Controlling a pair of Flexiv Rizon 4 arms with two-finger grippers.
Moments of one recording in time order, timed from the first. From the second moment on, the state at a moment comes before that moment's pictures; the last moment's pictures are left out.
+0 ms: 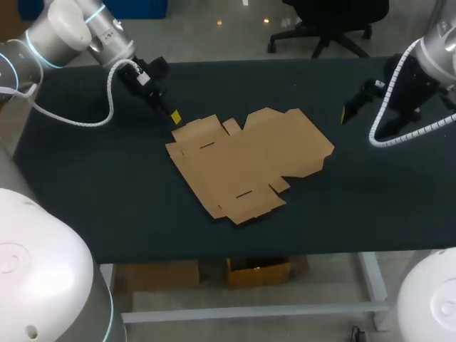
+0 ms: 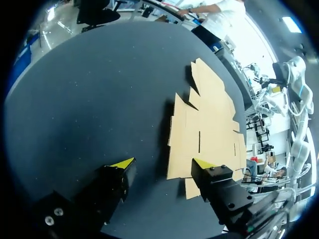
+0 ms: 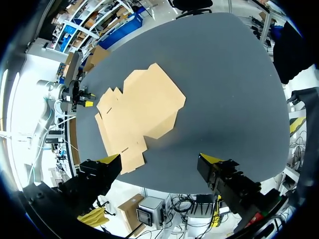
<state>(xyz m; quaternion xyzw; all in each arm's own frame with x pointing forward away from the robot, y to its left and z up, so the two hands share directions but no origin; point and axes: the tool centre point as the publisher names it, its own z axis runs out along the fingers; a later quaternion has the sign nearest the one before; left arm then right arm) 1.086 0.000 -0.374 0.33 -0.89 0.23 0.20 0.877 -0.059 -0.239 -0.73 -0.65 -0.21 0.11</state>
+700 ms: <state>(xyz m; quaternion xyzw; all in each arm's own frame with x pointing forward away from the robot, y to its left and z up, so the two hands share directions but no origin) 1.071 -0.015 -0.392 0.30 -0.90 0.22 0.24 0.878 -0.053 -0.240 -0.73 -0.65 -0.20 0.12</state>
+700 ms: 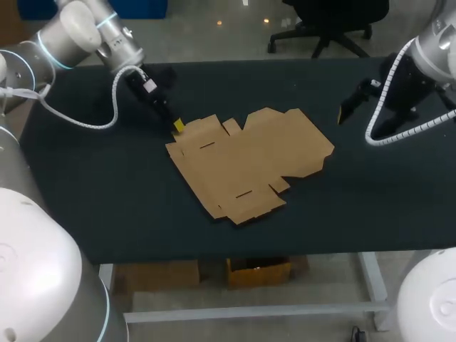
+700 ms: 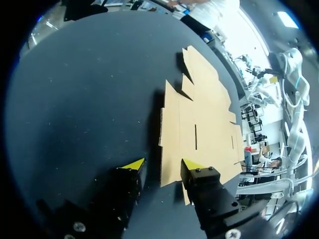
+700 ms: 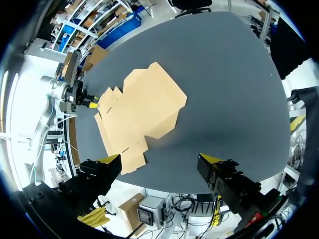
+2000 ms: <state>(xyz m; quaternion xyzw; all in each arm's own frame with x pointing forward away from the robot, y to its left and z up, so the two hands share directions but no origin) 1.074 -0.013 -0.390 0.40 -0.84 0.26 0.27 0.864 -0.035 -0.253 -0.71 -0.66 -0.18 0.15</state>
